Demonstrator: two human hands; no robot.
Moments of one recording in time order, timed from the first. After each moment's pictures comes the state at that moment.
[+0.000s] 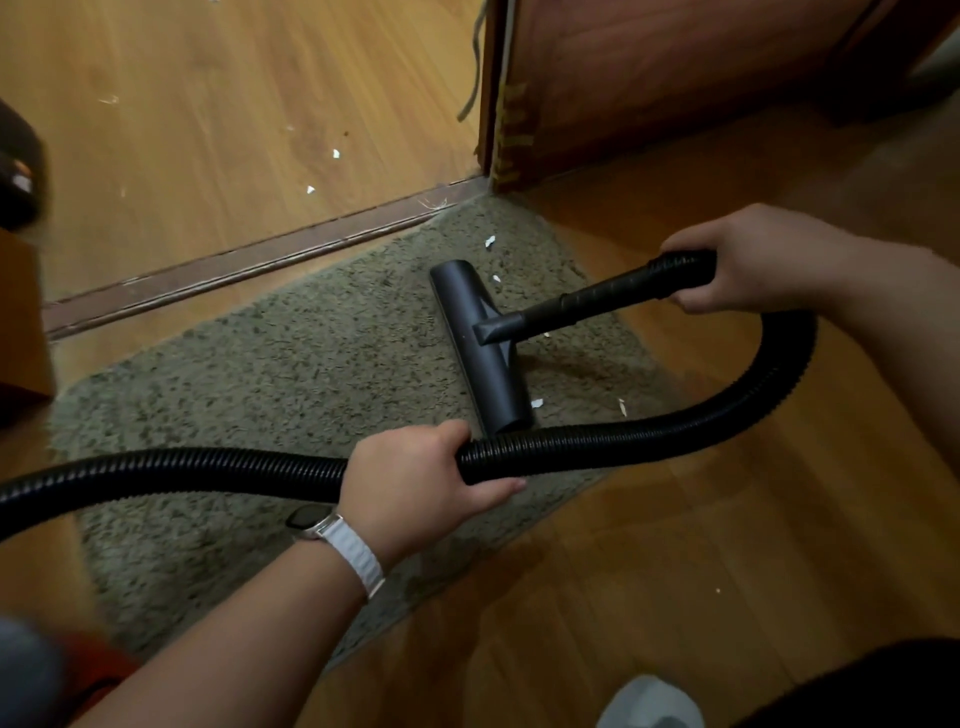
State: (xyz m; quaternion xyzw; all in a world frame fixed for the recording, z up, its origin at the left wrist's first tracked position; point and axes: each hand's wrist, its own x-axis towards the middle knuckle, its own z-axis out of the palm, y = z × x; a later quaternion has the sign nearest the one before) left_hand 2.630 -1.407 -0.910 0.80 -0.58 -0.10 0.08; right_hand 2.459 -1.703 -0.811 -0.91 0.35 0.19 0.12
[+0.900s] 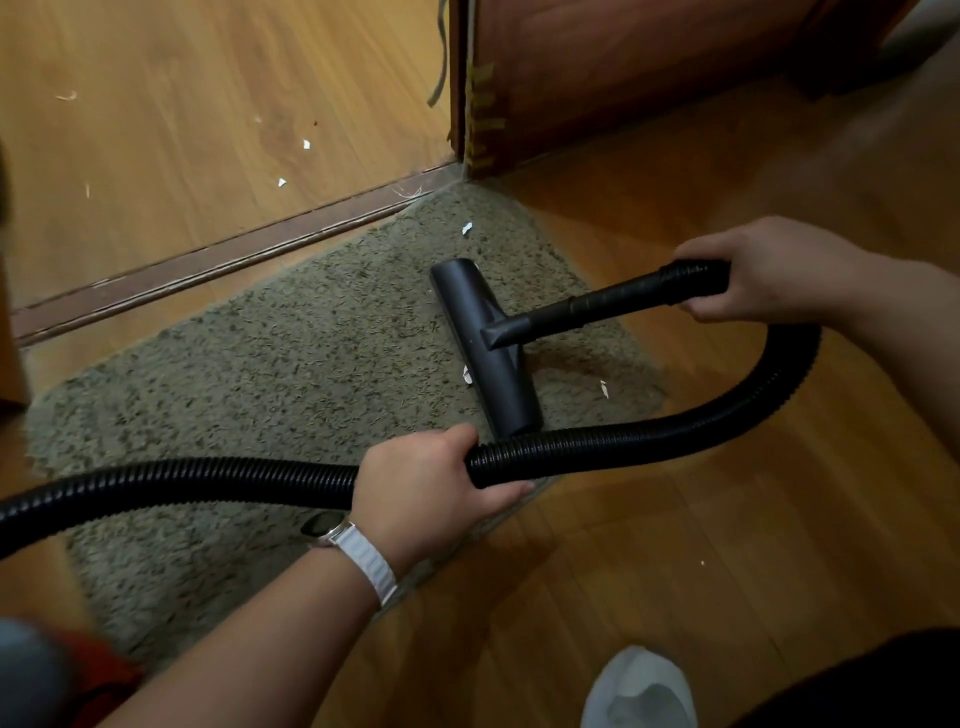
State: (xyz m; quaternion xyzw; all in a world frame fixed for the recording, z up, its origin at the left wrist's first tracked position) left_hand 2.604 -1.411 -0.909 0.81 -0.58 -0.14 0.04; right_hand 2.411 -1.705 -0.826 -0.92 0.34 0.17 0.12
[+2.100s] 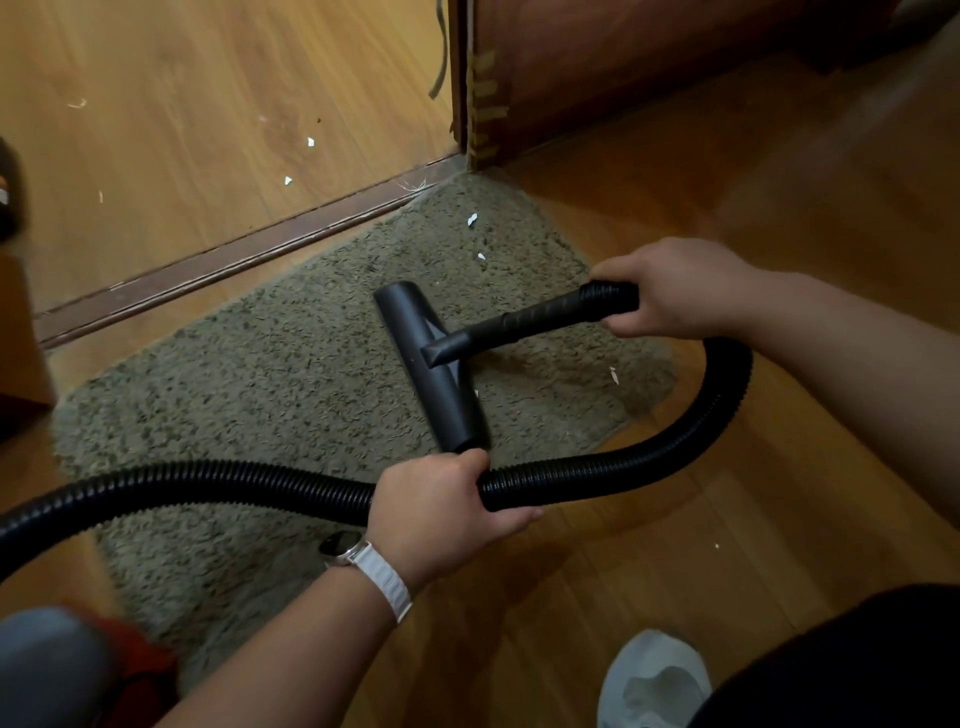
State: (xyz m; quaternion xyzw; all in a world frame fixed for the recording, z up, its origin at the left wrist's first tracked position) left_hand 2.594 -1.391 -0.917 0.79 -0.59 -0.18 0.00; right_hand 2.458 -1.665 -0.860 -0.94 0.27 0.18 0.10
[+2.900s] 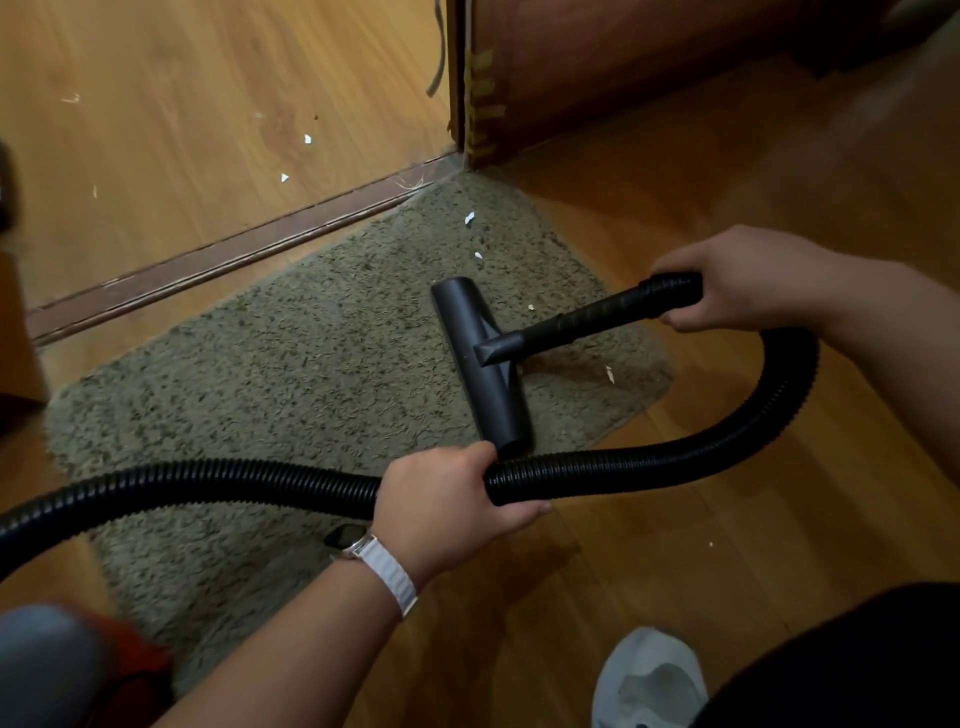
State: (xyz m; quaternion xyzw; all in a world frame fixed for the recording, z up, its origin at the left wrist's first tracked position) left_hand 2.589 -1.396 -0.913 0.78 -0.60 -0.17 0.02; right_hand 2.423 -1.678 -0.831 -0.91 0.34 0.22 0.13
